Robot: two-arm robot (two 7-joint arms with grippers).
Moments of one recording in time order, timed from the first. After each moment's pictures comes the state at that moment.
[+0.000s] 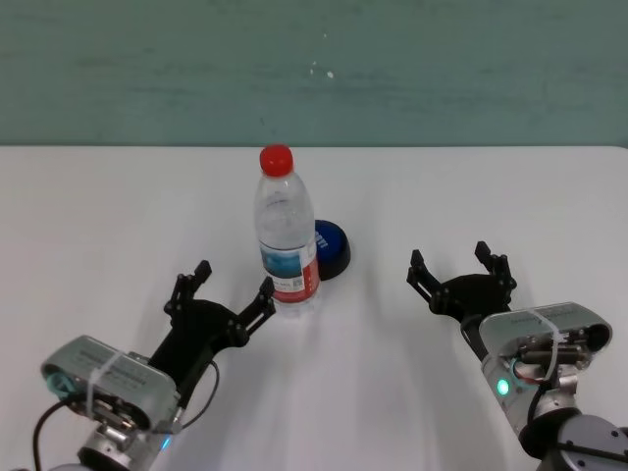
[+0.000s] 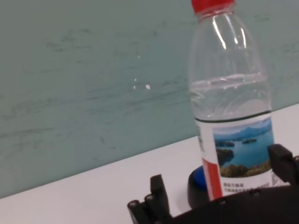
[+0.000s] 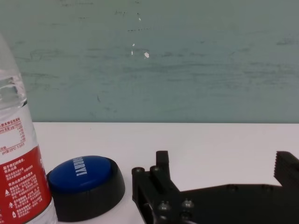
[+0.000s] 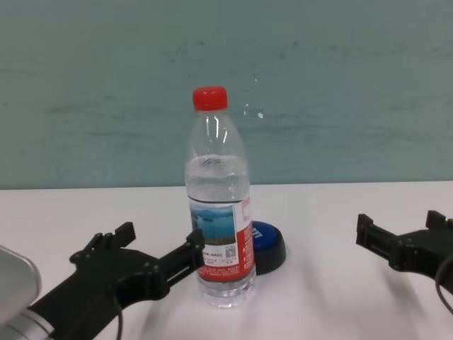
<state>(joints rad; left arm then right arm) 0.11 0.19 0.21 -1.56 0.01 -0.24 -0.20 -0.06 0.16 -0.26 -1.64 0.19 -0.04 -0.06</state>
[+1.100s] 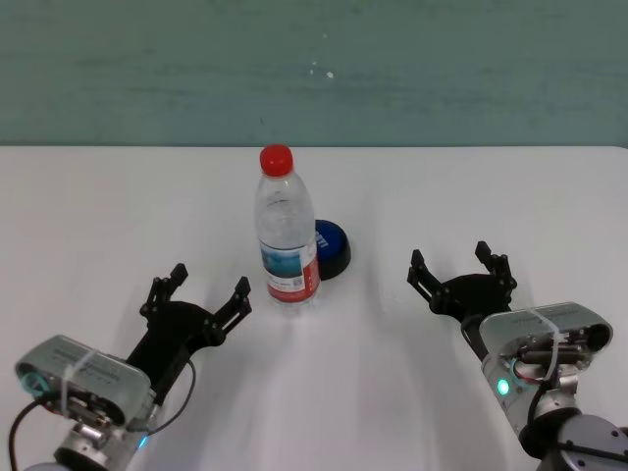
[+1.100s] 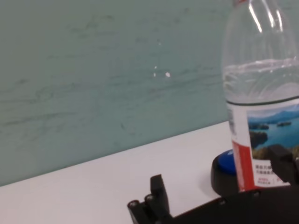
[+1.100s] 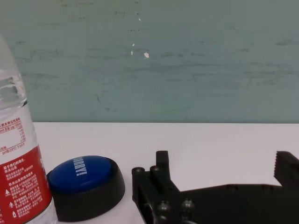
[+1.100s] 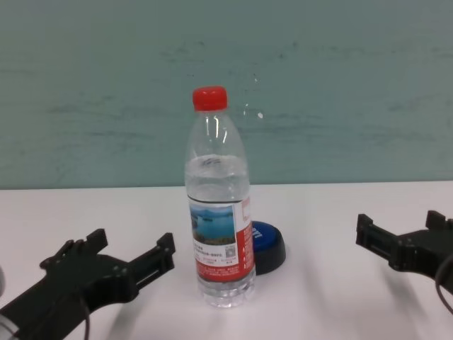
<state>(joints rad) 0.11 0.21 0.17 -1.56 -0.02 -0.22 -0.20 -0.06 0.16 -0.26 -1.64 0.19 -0.04 -0.06</state>
